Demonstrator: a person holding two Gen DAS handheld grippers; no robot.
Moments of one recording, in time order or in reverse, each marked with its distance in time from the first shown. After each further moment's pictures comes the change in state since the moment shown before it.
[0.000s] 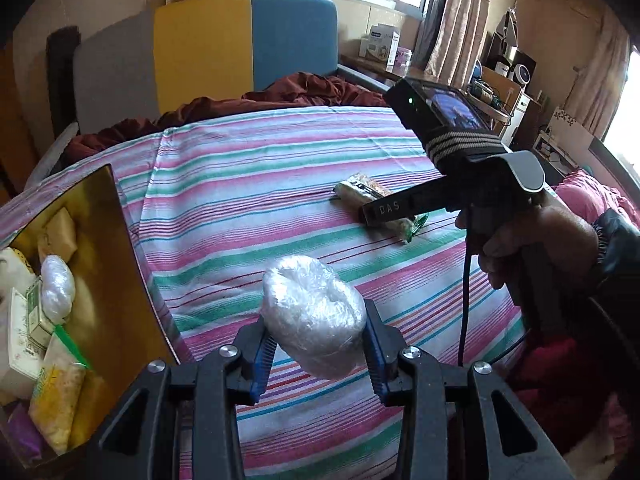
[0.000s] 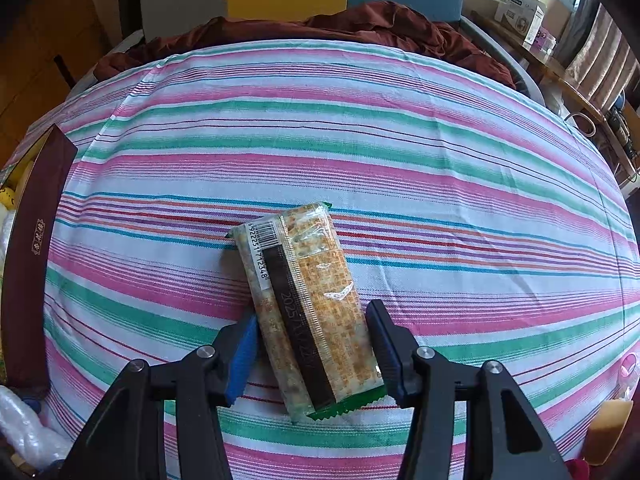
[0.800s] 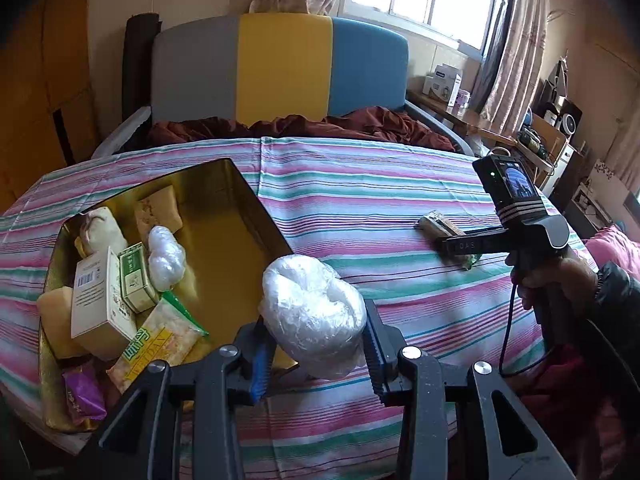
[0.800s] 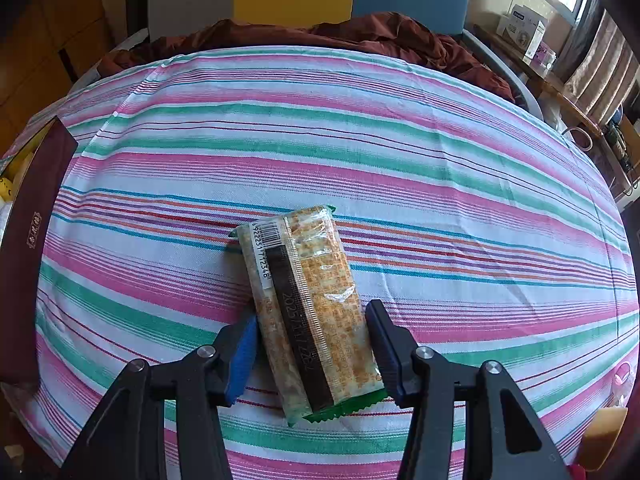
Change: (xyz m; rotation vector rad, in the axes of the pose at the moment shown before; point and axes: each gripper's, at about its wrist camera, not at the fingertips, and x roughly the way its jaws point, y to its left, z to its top) left arm -0.069 0.081 -0.026 -0.175 -0.085 0.133; right arm 0.003 0.005 0.004 -0.034 -0.033 -0.031
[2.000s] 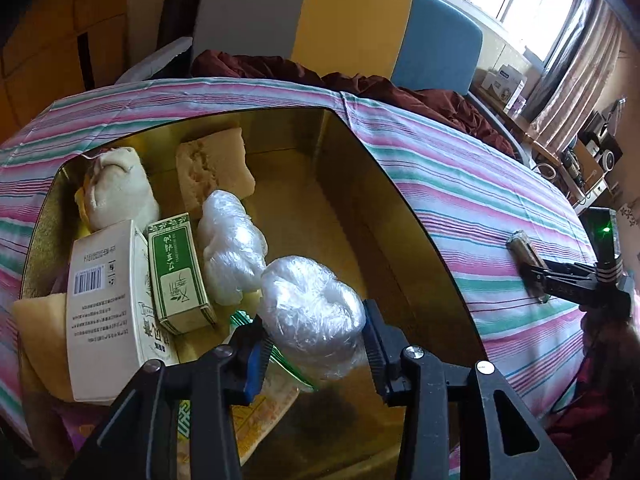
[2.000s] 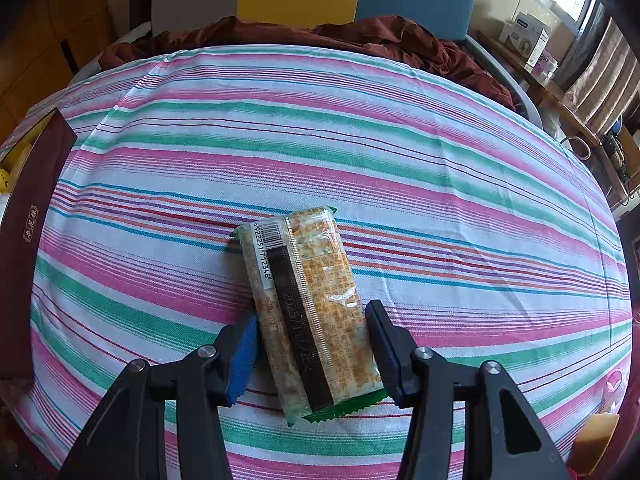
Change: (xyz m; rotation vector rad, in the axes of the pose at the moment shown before) left arm 0.083 0.101 0.023 -0.178 0.162 0.034; right arm 0.000 0.011 0.004 -0.022 0.001 -0.026
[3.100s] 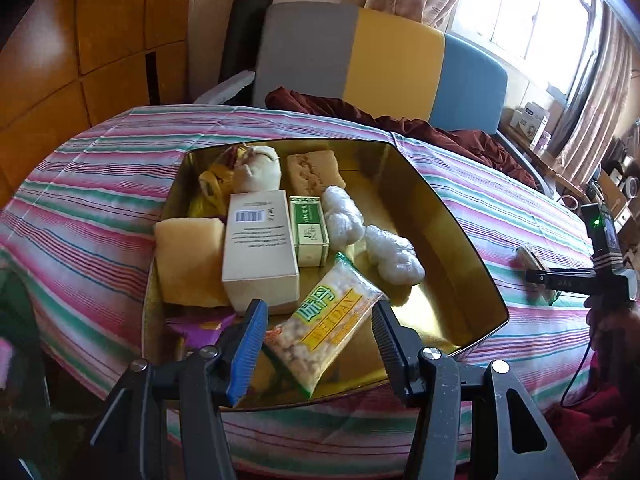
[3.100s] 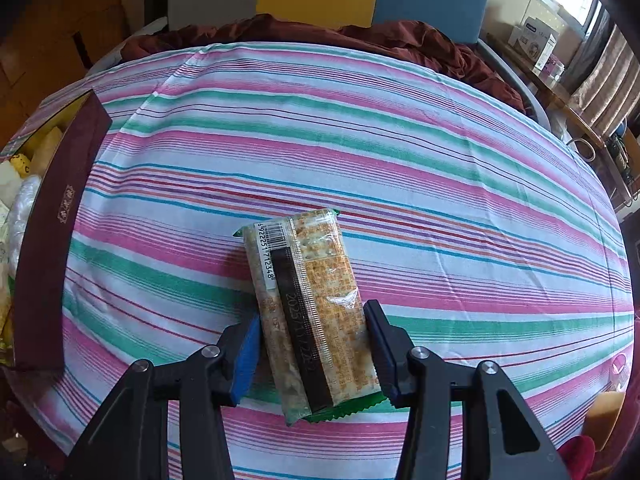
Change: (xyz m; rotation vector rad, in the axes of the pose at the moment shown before) left arm -0.097 0.040 -0.068 -0.067 -0.168 0.139; right arm -0.025 0.052 -0.013 -0.024 0.002 0.034
